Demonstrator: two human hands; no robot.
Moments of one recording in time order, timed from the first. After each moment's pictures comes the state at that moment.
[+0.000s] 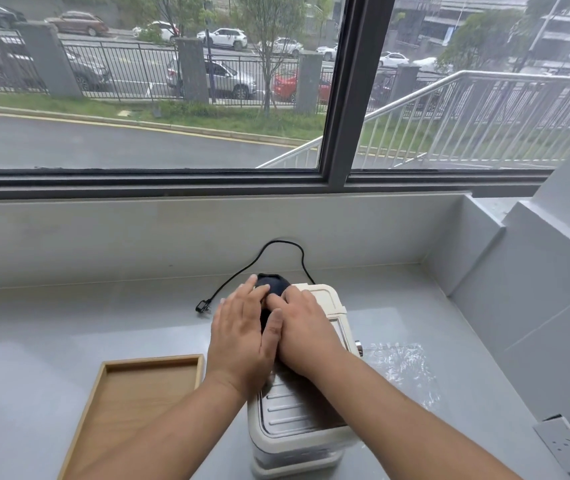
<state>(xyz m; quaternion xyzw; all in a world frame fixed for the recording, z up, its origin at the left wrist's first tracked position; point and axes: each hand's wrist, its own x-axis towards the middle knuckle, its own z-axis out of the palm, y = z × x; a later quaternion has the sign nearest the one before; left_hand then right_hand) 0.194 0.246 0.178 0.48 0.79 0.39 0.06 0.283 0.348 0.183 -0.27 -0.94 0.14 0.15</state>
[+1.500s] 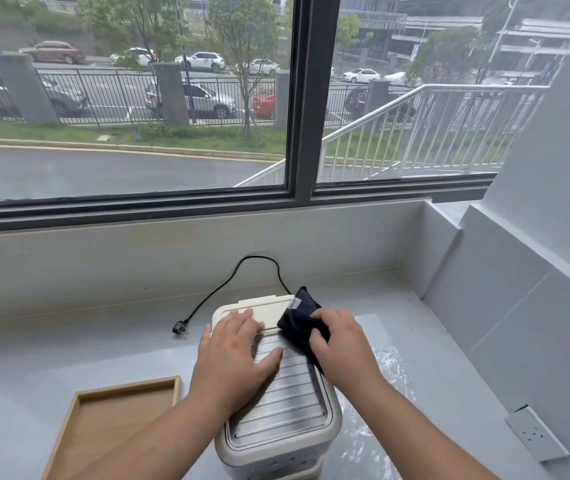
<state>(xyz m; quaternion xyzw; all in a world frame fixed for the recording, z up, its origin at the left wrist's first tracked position) 0.207 0.269 0.160 0.51 0.83 0.21 0.06 0.387 0.385 0.180 -0.45 -0.82 0.28 0.22</state>
